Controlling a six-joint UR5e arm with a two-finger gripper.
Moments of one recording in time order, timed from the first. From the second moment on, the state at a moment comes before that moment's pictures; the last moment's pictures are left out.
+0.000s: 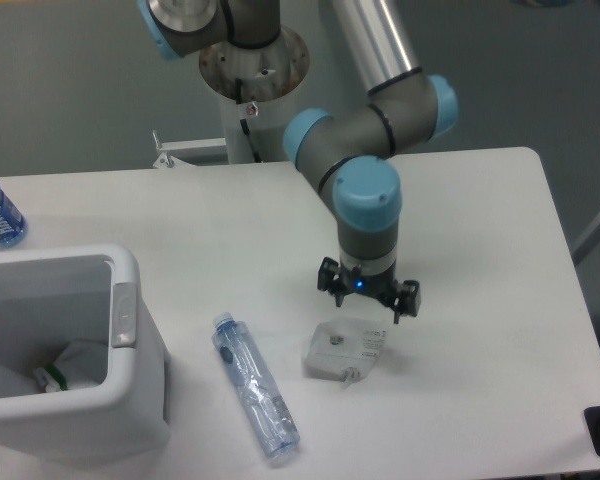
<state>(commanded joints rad) 2.43 -2.05 -1.73 -0.79 1.62 0.87</state>
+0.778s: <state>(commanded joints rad) 2.39 -2.10 -1.72 -0.74 1.63 0.85</state>
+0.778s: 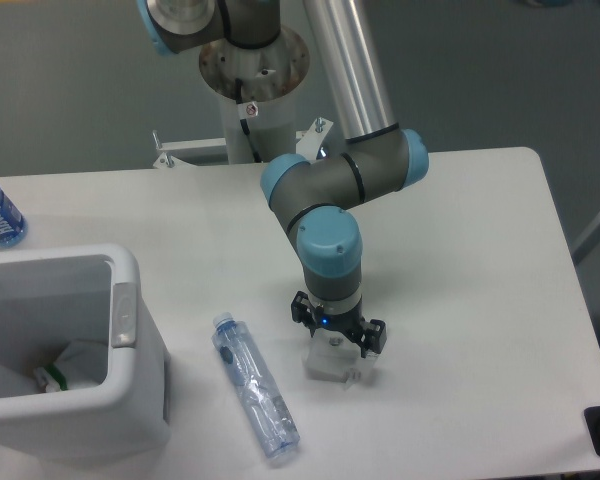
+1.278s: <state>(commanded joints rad) 2.39 -2.07 -1.64 -0.74 1.61 0.81</state>
